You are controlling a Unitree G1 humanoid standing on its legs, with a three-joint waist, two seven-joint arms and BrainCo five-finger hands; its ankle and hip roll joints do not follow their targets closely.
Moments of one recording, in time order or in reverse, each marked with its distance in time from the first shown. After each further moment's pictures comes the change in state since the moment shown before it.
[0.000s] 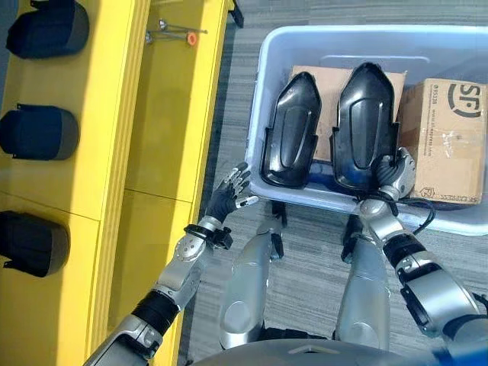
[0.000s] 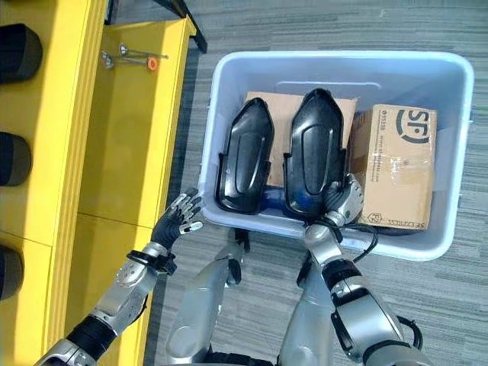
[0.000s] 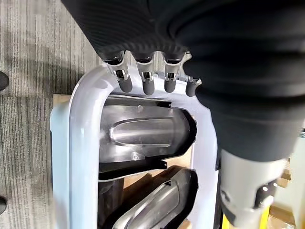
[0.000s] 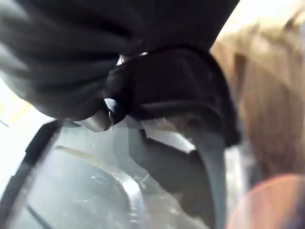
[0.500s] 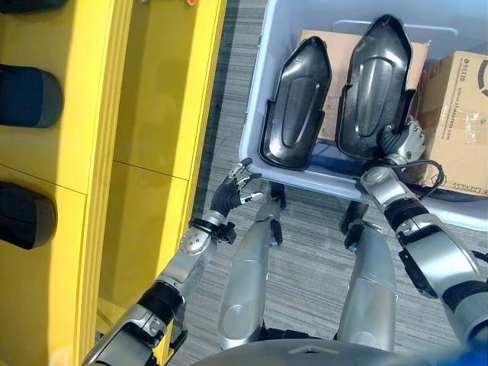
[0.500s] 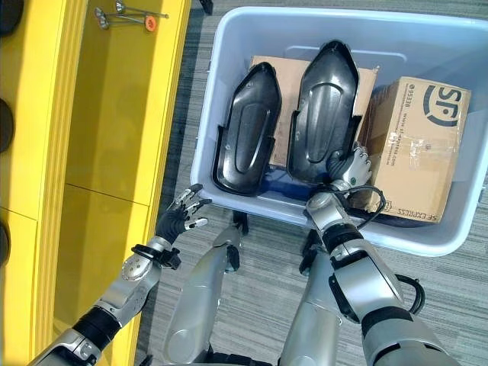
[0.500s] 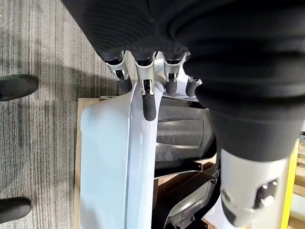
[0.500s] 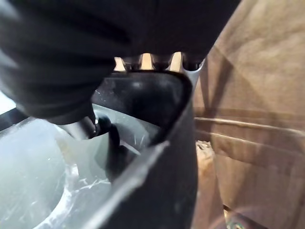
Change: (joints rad) left arm -0.081 -0.036 -0.051 0.084 0.042 -0.052 0.012; right arm -0.278 -0.036 0.065 0.179 -0.006 0.197 0.076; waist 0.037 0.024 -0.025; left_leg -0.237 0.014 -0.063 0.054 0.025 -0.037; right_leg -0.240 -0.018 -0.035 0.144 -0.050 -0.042
